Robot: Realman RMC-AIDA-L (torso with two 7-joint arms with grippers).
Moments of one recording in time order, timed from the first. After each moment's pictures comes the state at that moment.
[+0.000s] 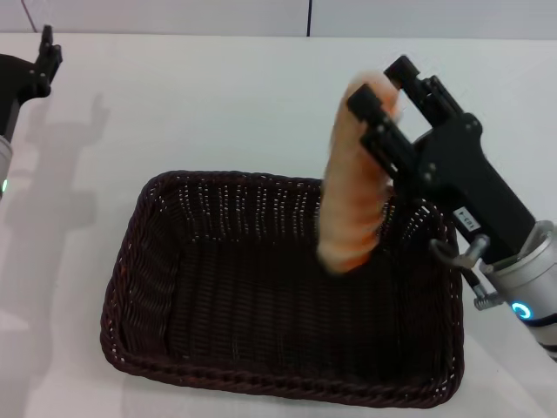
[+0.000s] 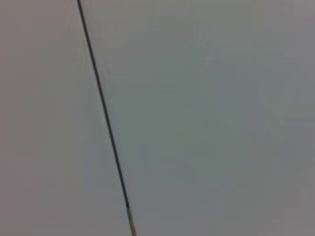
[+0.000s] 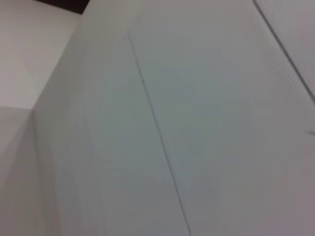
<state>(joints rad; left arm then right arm) -0.37 -2.07 -1.30 -0.43 2.53 0.94 0.26 0.46 2.08 0.17 0.38 -2.16 -1.66 0.39</state>
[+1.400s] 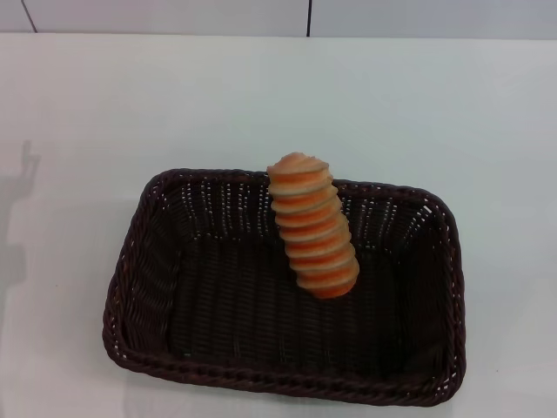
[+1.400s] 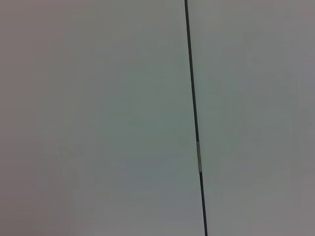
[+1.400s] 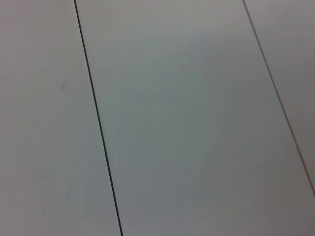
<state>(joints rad) -0.23 -2.07 -1.30 -0.34 2.52 1.05 0.07 0.11 2.09 0.85 0.06 -2.03 -1.62 0.39</state>
